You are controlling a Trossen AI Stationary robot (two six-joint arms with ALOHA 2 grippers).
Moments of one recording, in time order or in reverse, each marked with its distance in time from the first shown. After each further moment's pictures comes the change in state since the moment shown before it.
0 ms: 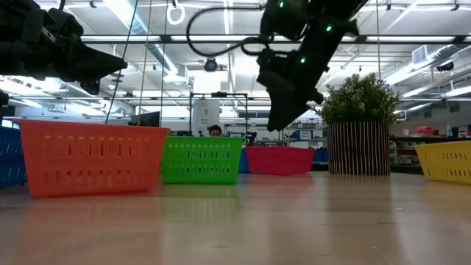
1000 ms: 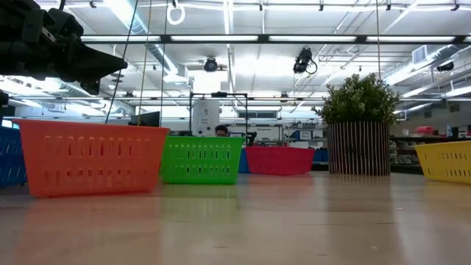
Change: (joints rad) left arm 0.000 0.000 0.000 0.000 0.000 0.000; right arm 1.131 -0.028 0.008 -0.361 -0.564 1.258
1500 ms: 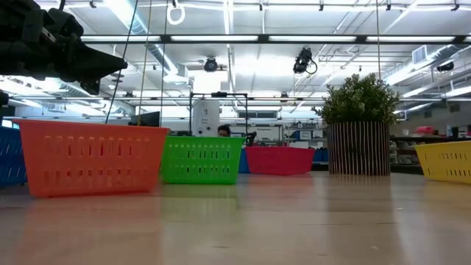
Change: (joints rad) left arm 0.000 0.000 0.000 0.000 0.000 0.000; right arm 0.162 0.106 0.001 -0.041 0.215 -0.232
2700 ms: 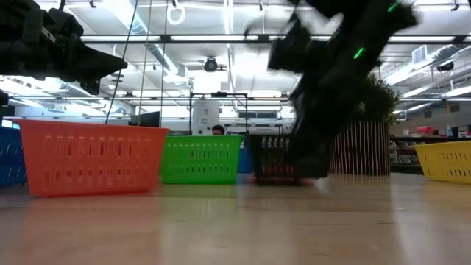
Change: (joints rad) left arm 0.000 0.000 0.000 0.000 0.000 0.000; right arm -0.905 0.057 -0.057 0.539 0.241 -1.235
